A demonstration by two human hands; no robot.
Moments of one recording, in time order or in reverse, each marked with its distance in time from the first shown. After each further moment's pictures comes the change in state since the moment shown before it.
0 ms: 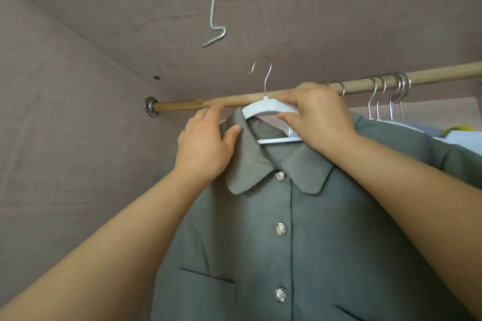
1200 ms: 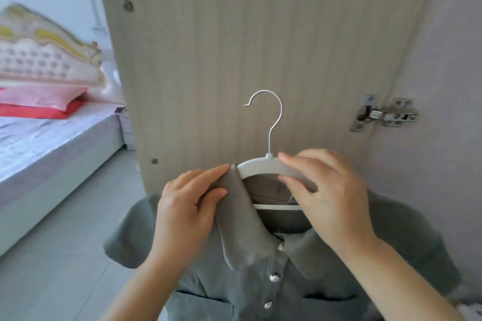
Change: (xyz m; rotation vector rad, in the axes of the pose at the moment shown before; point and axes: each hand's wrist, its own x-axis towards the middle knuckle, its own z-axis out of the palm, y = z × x) left_hand -0.465 0.055 -0.415 0.913 0.125 -0.660; right_hand -0.337 -0.437 -0.044 1.565 -0.169 -0.244
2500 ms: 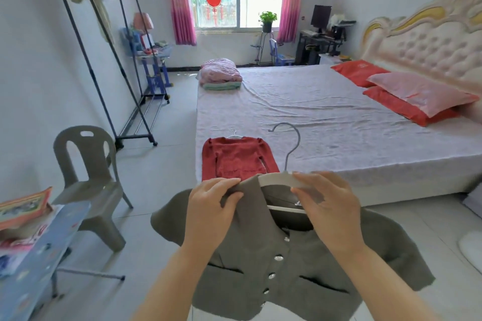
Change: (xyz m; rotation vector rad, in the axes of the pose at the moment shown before) left_hand -0.044 -0.486 -0.535 1.038 0.685 -0.776; right_hand 0.114 -0.575 0.679 1.269 -0.560 -0.260
